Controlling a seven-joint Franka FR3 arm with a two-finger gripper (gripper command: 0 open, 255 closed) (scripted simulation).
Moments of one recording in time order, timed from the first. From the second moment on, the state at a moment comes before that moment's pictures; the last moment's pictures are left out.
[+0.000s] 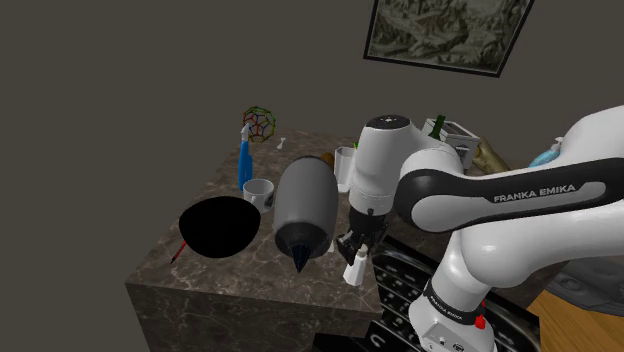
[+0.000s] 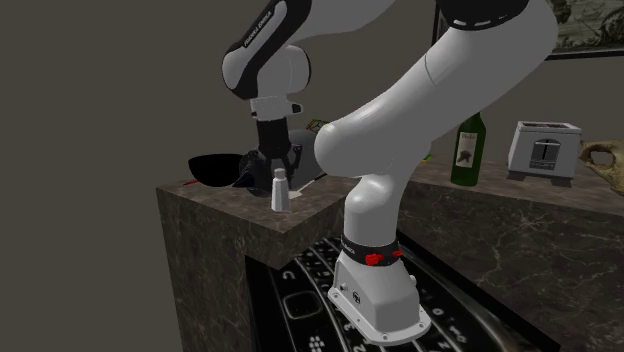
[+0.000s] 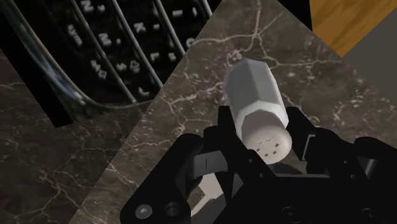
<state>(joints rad) 0.17 -0.93 0.50 -2.93 0.34 1.98 0.66</state>
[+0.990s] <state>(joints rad) 0.14 -0.99 0.42 -2.76 0.27 1.75 0.65</state>
